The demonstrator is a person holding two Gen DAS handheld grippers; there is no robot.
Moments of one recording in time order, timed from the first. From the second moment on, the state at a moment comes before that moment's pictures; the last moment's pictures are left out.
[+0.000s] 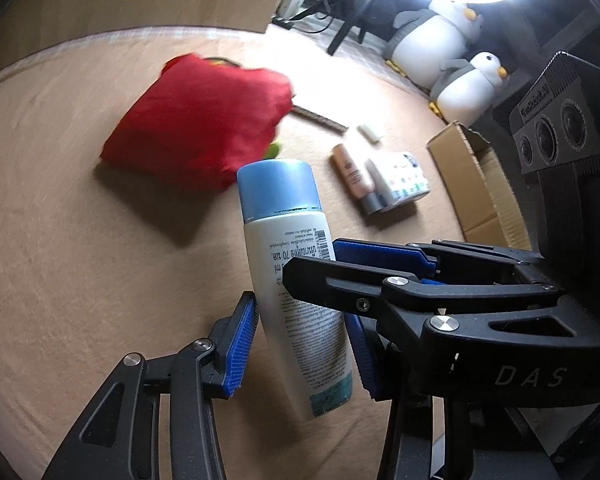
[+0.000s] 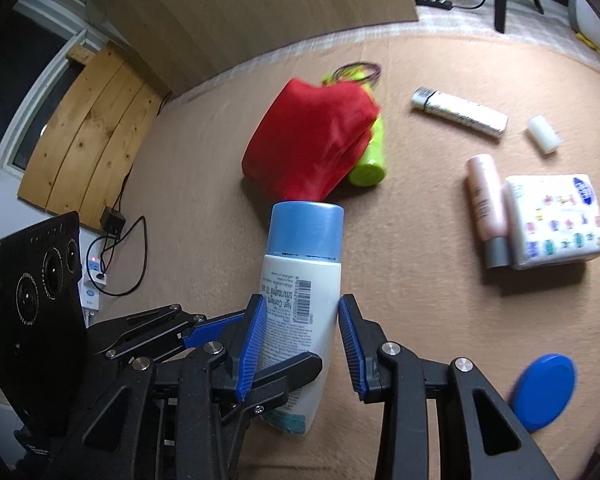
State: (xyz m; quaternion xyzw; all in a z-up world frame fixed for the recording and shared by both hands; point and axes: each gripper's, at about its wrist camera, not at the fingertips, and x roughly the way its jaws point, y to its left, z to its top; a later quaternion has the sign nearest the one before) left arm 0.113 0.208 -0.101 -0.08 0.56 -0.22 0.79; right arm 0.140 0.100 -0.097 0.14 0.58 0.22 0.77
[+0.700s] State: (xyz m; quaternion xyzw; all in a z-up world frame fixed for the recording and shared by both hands) left arm 0.132 0.006 -0.050 -0.04 0.52 -0.33 0.79; right arm 0.121 -0.084 -0.026 0.17 0.53 0.12 0.82
